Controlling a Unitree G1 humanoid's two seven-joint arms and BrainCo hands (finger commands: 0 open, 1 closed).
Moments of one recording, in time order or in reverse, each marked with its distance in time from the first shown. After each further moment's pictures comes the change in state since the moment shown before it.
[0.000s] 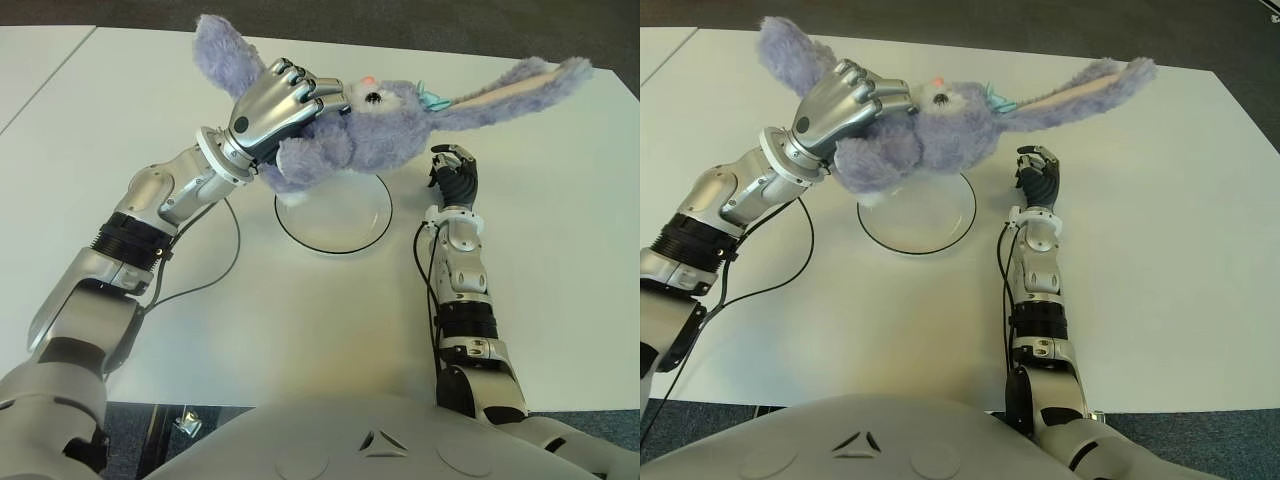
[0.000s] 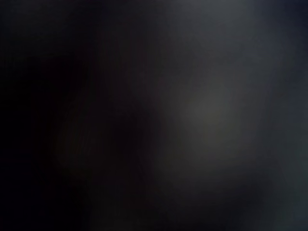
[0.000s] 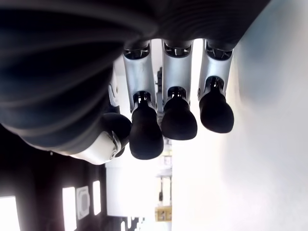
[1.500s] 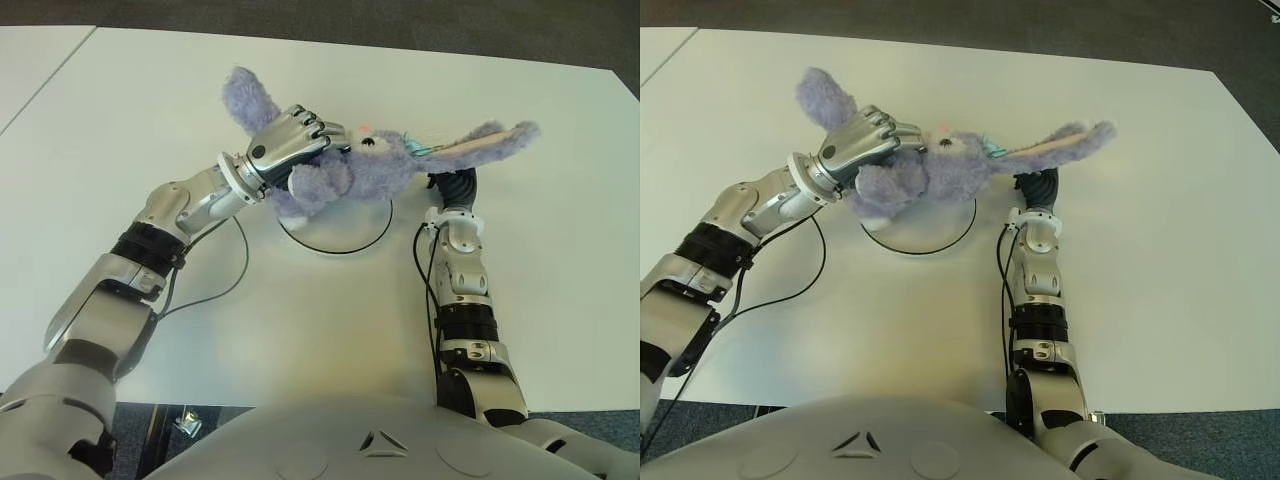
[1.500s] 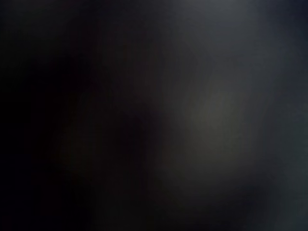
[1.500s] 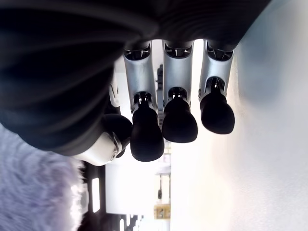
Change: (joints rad) left arm 0.011 -0.050 -0.047 0.169 -0.001 -0.071 -0.089; right arm 0.012 -0.002 0.007 -0.021 -0.005 0.013 0.004
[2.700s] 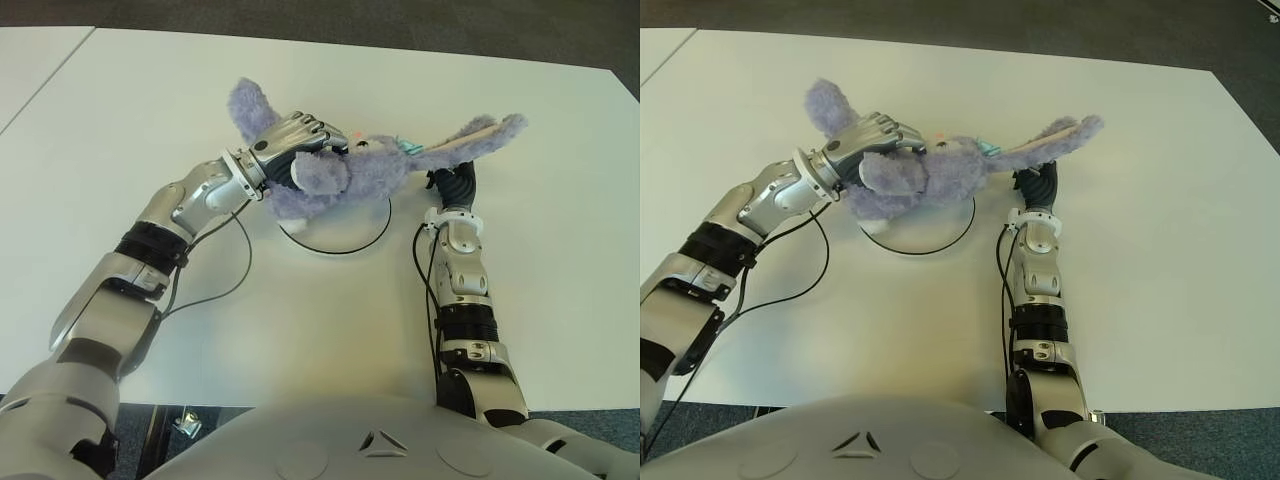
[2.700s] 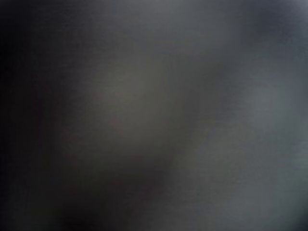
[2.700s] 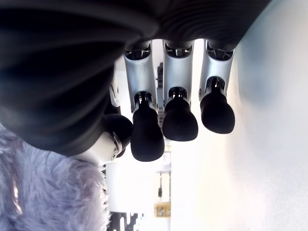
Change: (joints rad) left arm -0.019 -0.019 0.012 0.043 -0.283 -0.015 -0.399; right arm 0.001 -0.001 -0.003 0.002 0.006 -0.005 0.016
